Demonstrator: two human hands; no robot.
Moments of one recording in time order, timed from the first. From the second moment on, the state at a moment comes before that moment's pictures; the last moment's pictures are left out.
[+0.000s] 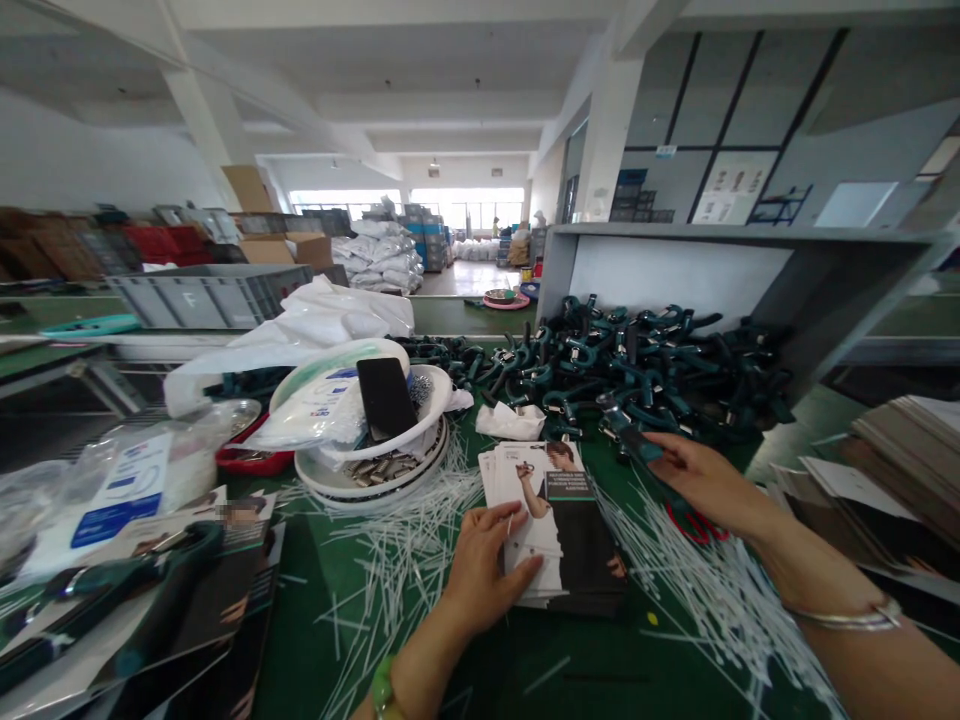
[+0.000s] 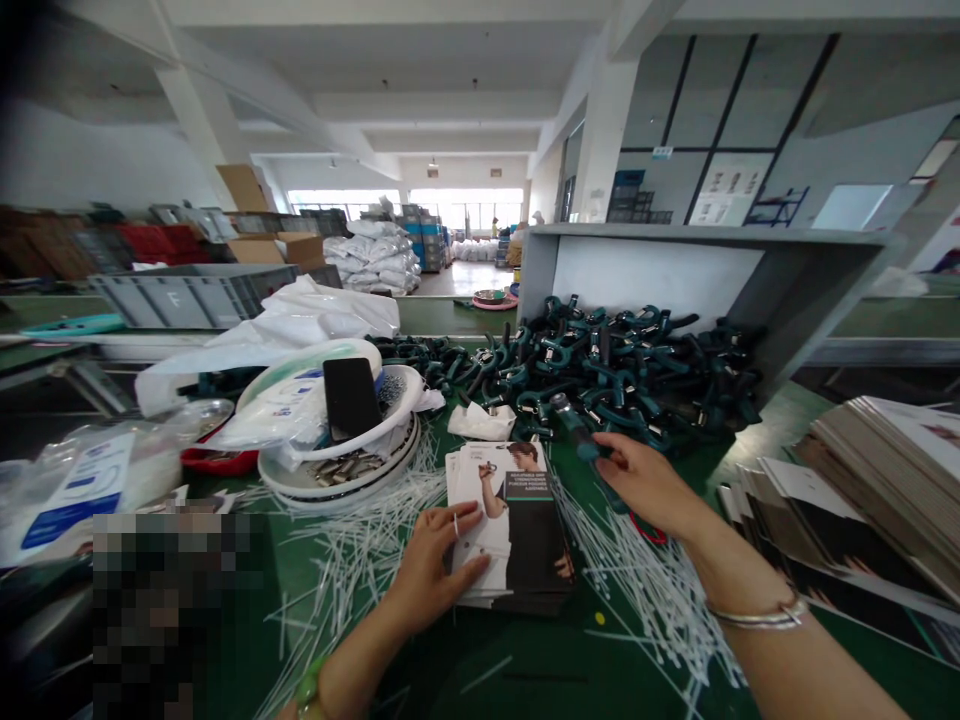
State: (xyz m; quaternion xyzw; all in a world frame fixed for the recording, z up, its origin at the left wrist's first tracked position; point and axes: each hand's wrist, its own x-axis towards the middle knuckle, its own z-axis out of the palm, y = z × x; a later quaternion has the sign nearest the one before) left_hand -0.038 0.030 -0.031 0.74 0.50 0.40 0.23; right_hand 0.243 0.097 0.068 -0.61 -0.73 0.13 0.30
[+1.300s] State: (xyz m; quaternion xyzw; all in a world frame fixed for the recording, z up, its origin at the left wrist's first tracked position) left_hand 0.005 0.114 0.022 0.77 0.57 0.25 0.17; right_hand 0.165 0.077 0.003 -0.43 -0.86 0.09 0.25
